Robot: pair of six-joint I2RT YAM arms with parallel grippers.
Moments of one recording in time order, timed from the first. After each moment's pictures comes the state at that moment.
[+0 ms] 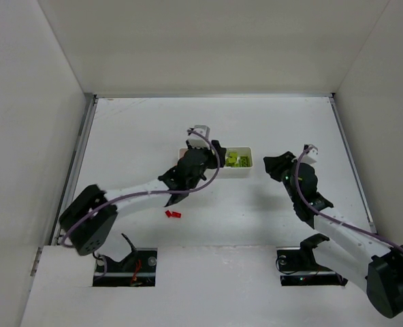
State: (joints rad) left arm -0.88 1.55 0.82 0.53 -0.40 -0.44; right arm 0.40 0.91 0.36 0.33 0.26 0.79
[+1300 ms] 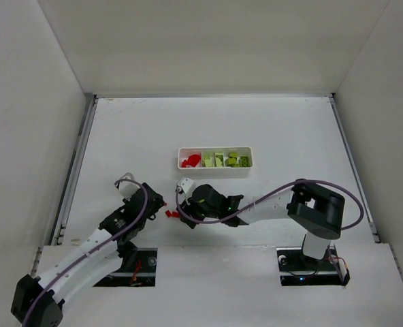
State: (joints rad) left arm -0.65 0.61 0.27 -0.45 -0.50 -1.08; right arm 1.18 1.75 0.87 0.26 0.04 0.22
